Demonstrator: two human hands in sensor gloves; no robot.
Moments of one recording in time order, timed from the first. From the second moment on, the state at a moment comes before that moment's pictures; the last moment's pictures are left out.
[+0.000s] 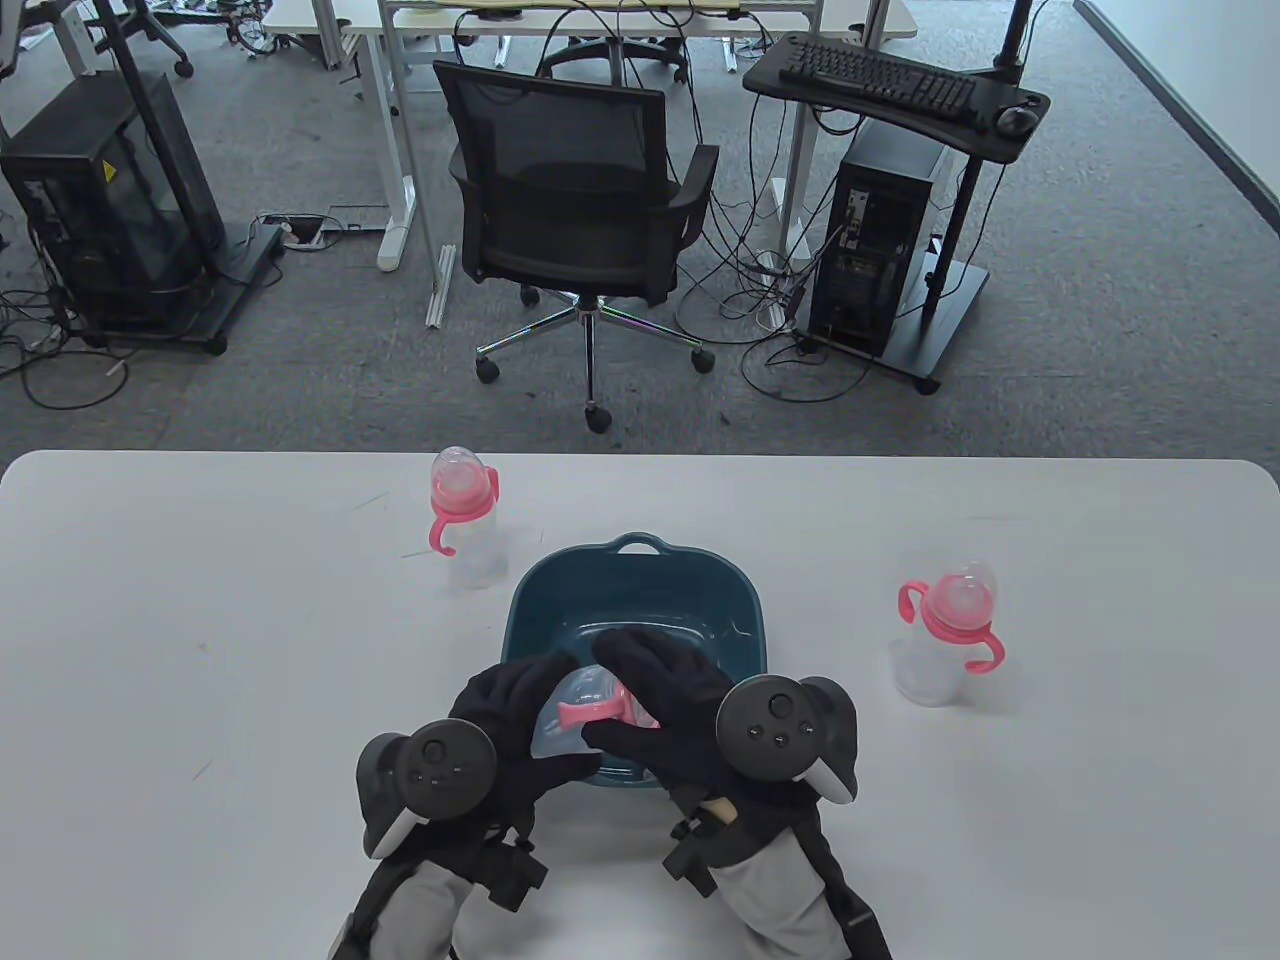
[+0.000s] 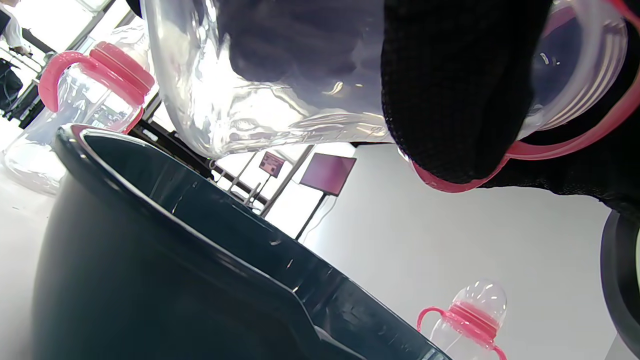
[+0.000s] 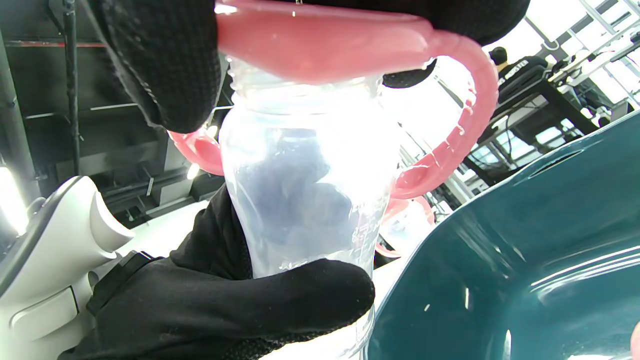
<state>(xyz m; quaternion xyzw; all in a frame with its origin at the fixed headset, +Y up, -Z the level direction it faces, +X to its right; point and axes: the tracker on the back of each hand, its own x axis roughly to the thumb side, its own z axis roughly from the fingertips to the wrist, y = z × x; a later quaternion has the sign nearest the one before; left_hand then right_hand) -0.170 -0.686 -0.327 0.11 -0.18 0.32 0.92 0.059 -0.625 -0.329 0.29 -0.08 0.87 0.40</state>
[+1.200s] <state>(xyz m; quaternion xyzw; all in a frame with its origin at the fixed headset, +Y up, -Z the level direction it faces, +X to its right) -0.186 -0.690 -0.332 0.10 -0.14 0.33 0.93 0.093 -0.665 -0.358 0.16 -0.11 0.93 0.31</state>
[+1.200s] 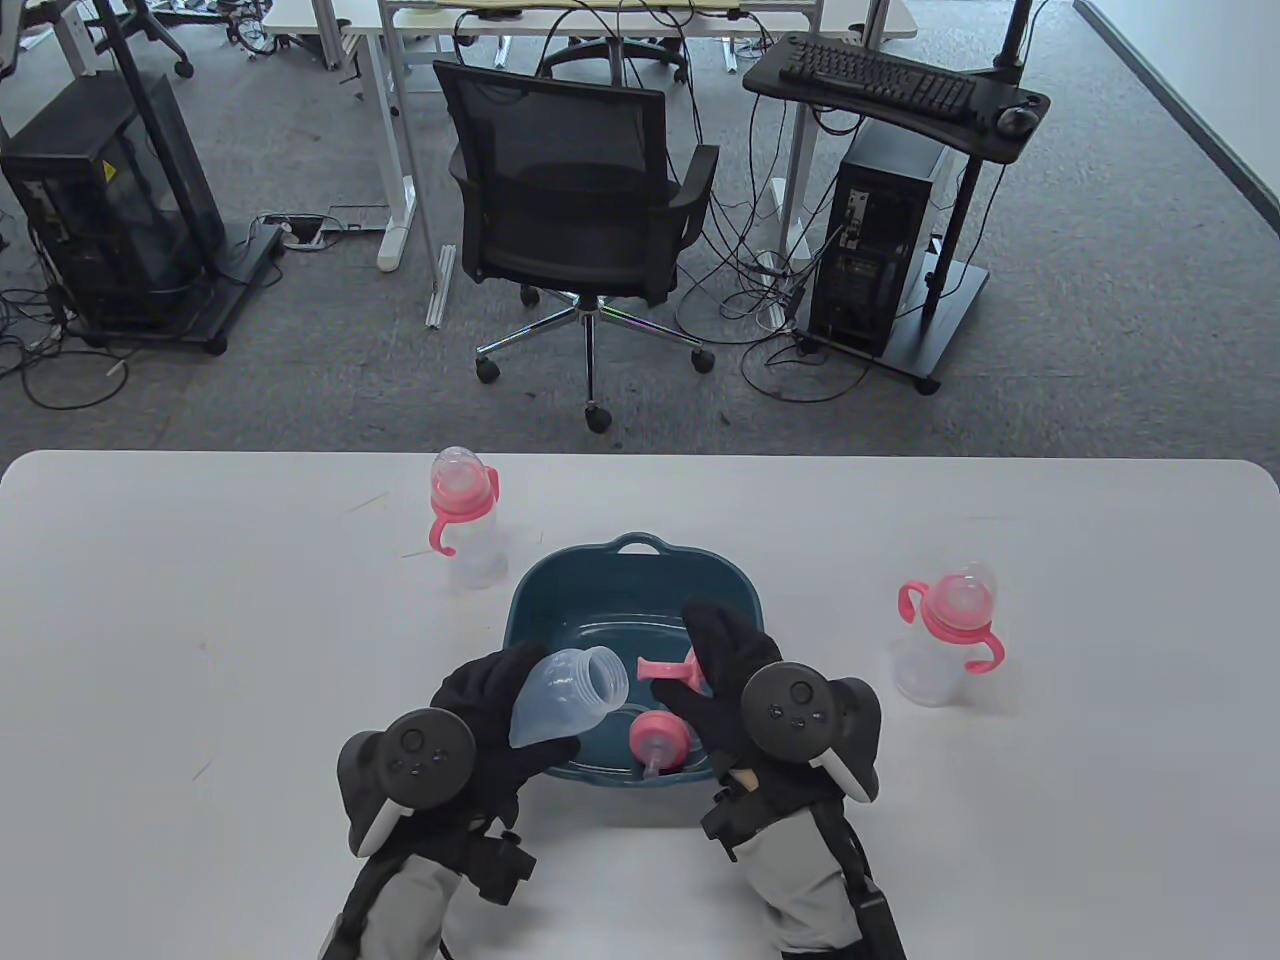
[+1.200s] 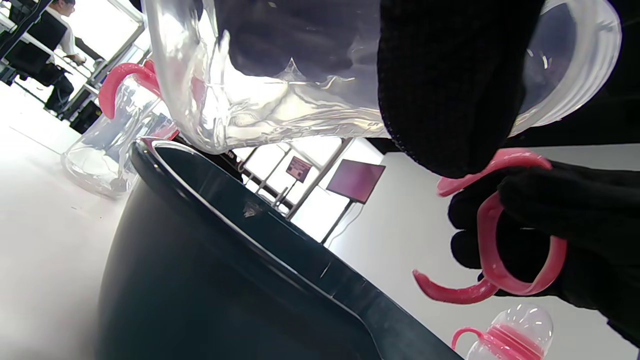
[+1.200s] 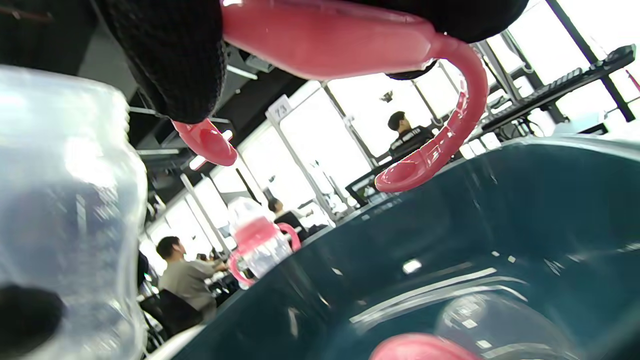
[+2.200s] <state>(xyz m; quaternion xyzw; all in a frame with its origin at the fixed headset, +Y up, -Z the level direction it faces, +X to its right) -0.187 -0.688 -0.331 0.11 -0.14 0.35 0.92 0.099 -0.678 -0.359 0.14 -0.12 0.95 0.23</state>
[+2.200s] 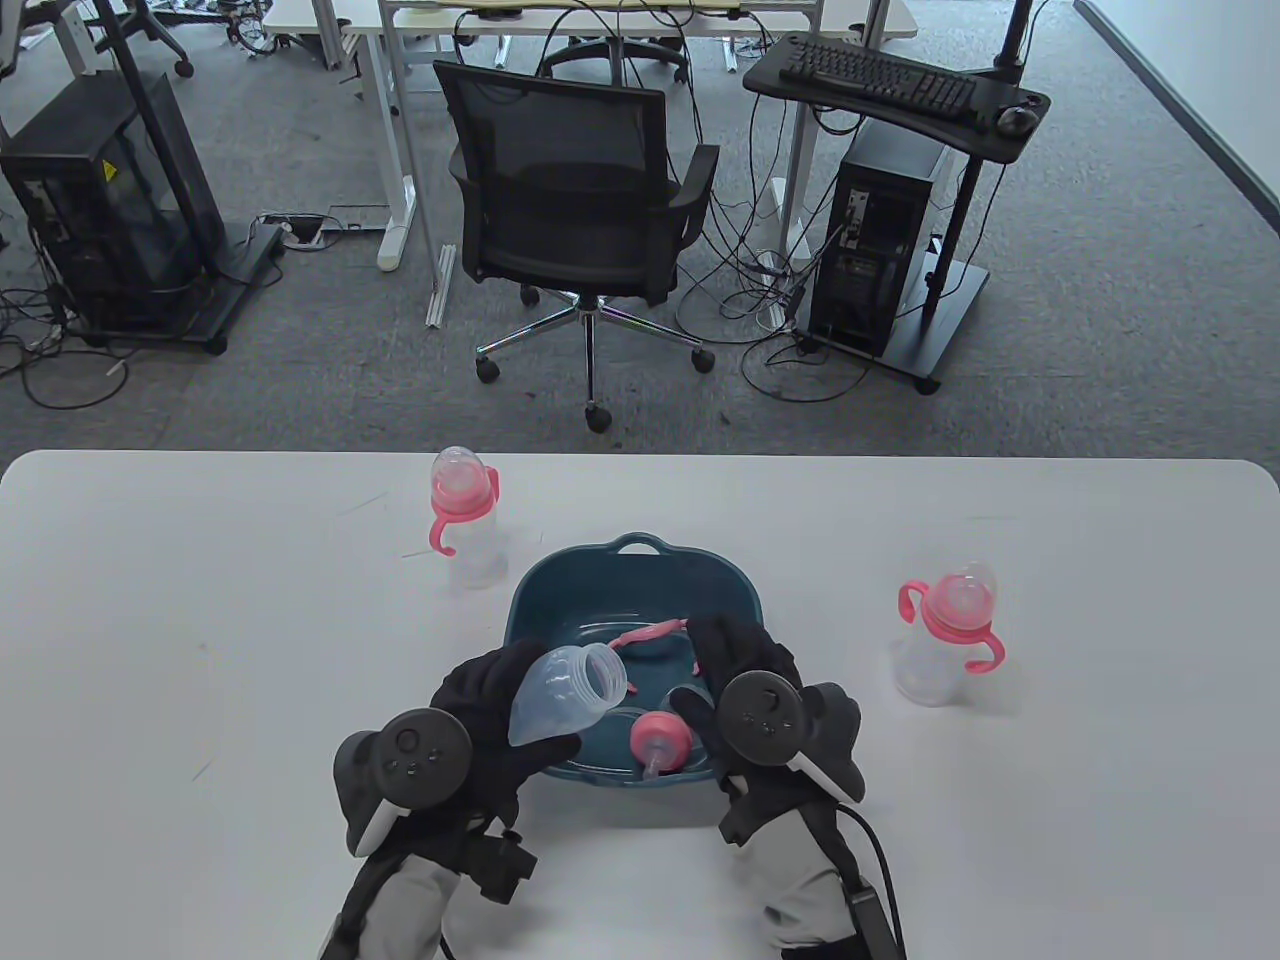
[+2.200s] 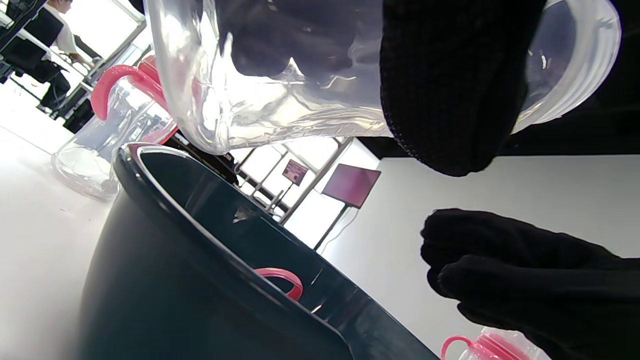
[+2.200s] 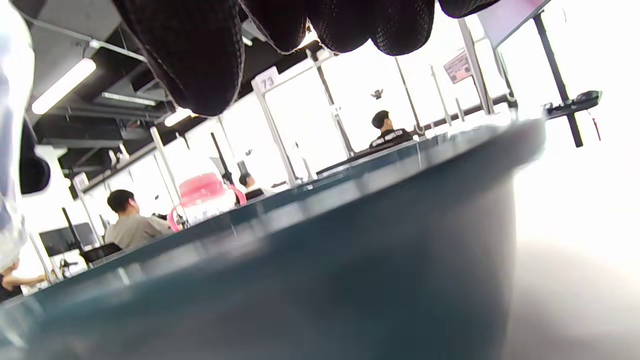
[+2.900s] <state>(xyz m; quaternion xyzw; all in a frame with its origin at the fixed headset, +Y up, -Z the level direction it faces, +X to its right) -0.166 -0.678 -0.340 0.13 -0.07 0.36 0.92 0.199 -0.715 -0.327 0.09 -0.11 0.96 0.23</state>
